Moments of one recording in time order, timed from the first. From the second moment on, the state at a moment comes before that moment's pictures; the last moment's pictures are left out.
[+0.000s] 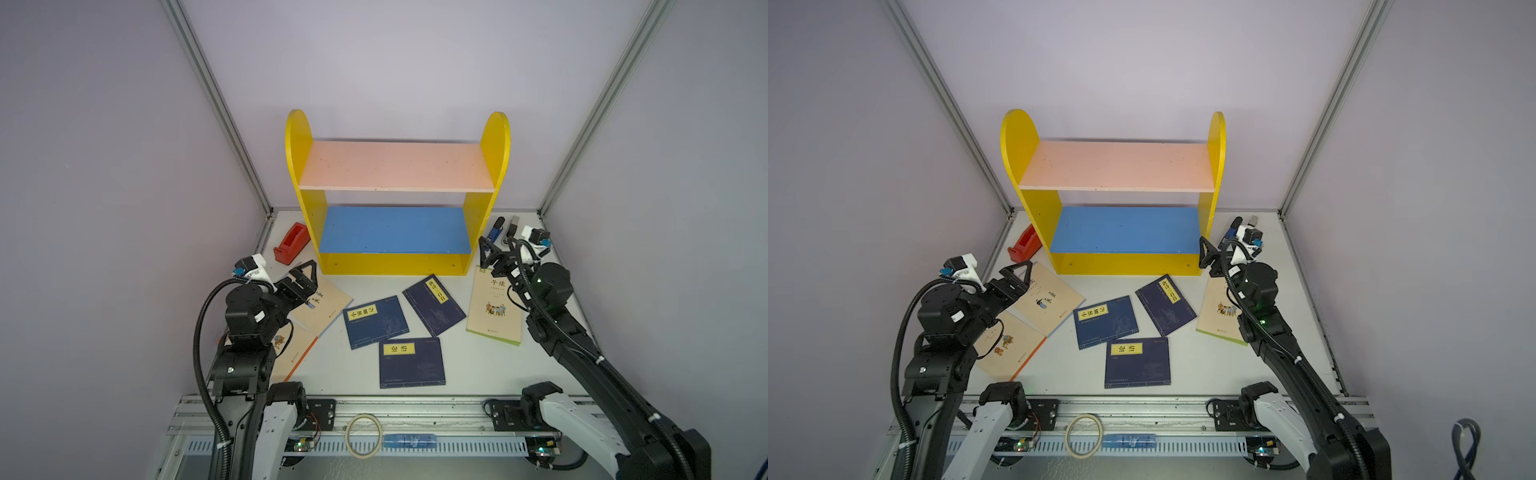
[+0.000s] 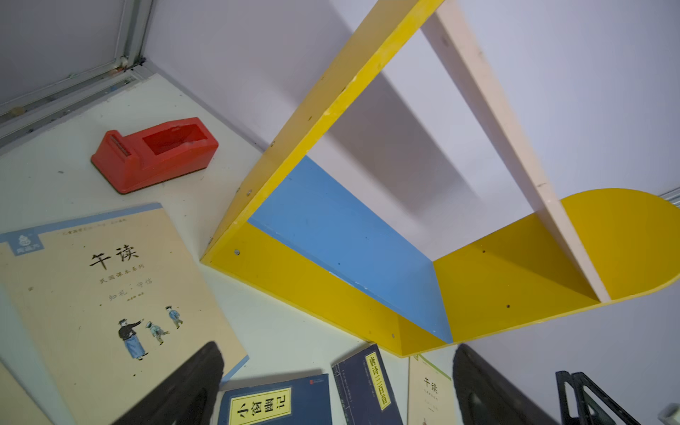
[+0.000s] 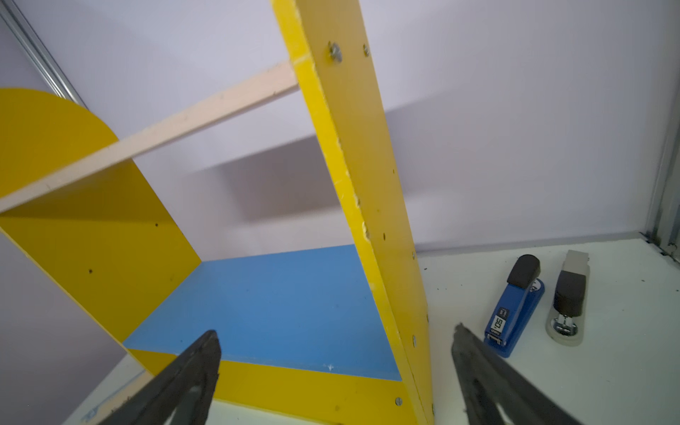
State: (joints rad) left arm 0.05 0.50 0.71 -0.39 0.20 -0.71; right arm 0.25 0.92 0.61 0.29 -0.03 0.31
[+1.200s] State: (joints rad) left arm -0.34 0.72 0.56 -0.07 0.00 -0.47; right arm 0.20 1.41 0.74 0.57 -0.04 0.15
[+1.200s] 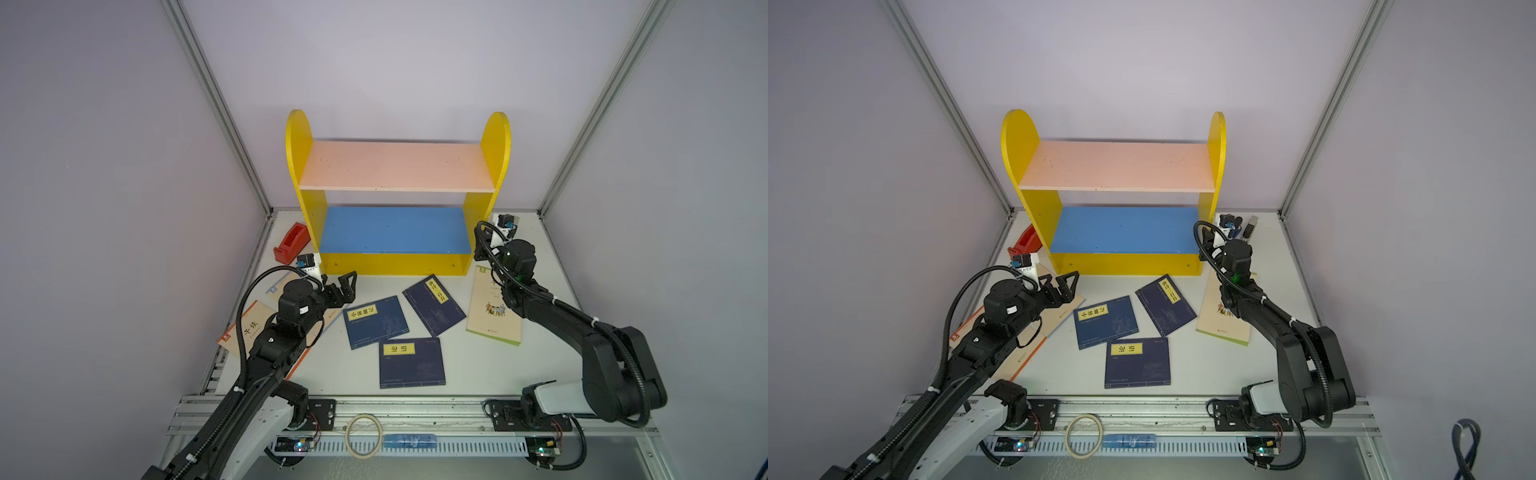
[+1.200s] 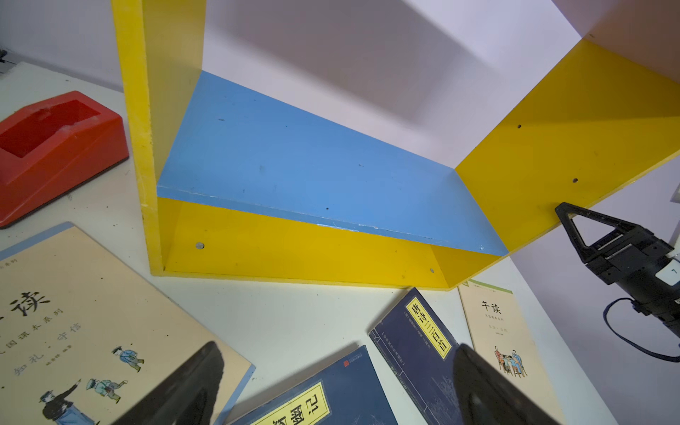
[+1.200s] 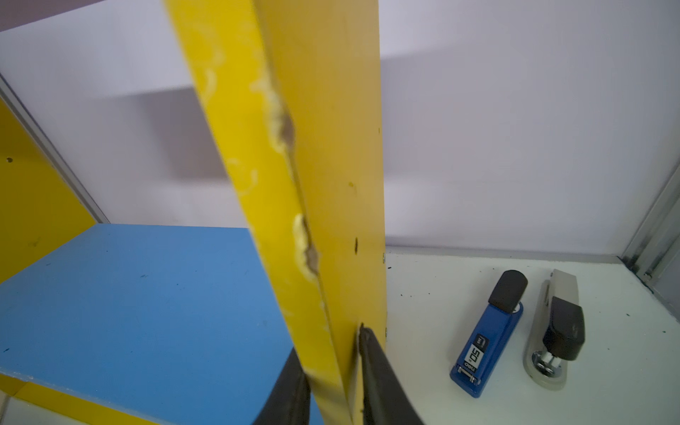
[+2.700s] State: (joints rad) left arm -0.34 0.76 0.58 -0.08 -0.03 -0.47; right arm 0.16 1.31 0.71 0.46 -0.12 0.10
